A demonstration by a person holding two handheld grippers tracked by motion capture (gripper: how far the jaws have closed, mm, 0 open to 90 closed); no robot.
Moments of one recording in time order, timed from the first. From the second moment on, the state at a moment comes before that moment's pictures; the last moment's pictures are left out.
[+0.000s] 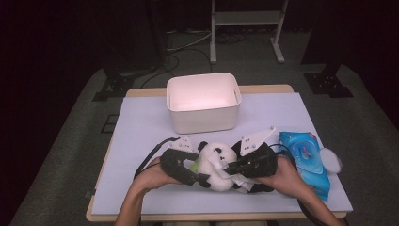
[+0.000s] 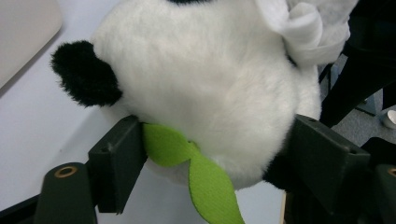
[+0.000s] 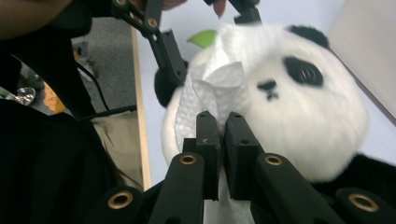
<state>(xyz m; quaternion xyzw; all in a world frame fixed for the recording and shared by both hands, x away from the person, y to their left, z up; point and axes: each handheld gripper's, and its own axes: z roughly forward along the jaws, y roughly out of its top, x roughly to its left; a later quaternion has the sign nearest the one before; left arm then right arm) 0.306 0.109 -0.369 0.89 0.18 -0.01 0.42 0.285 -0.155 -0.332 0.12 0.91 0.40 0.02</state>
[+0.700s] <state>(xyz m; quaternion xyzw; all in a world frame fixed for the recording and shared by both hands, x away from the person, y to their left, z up) 0.305 0.106 -0.368 0.88 0.17 -0.01 0.44 0.280 -0.196 -0.348 0.16 0.91 0.39 0.04</state>
